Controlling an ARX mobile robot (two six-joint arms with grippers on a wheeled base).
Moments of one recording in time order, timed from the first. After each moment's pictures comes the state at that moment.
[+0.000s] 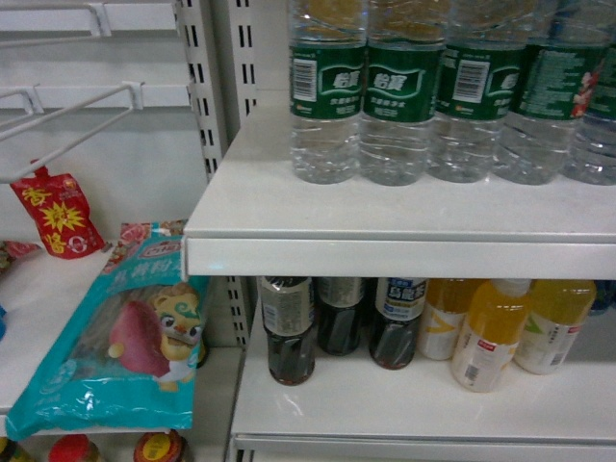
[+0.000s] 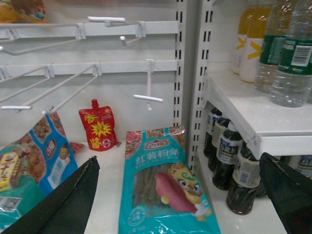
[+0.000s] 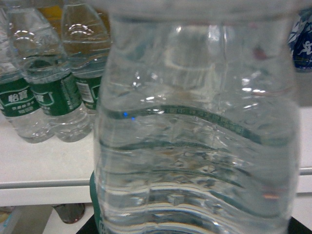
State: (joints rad) left arm 0.00 0.01 0.01 0.00 0.00 0.00; right arm 0.06 0.72 0.43 0.16 0.06 0.08
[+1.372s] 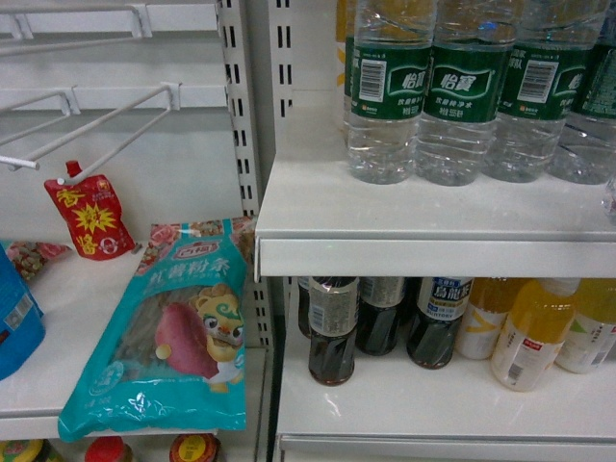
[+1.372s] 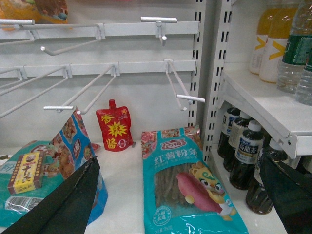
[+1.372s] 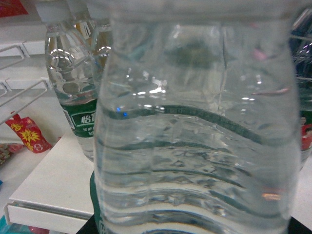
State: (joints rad) left arm 0.00 0.01 0.01 0.00 0.00 0.00; right arm 0.03 1.09 0.57 0.41 -0.22 0.09
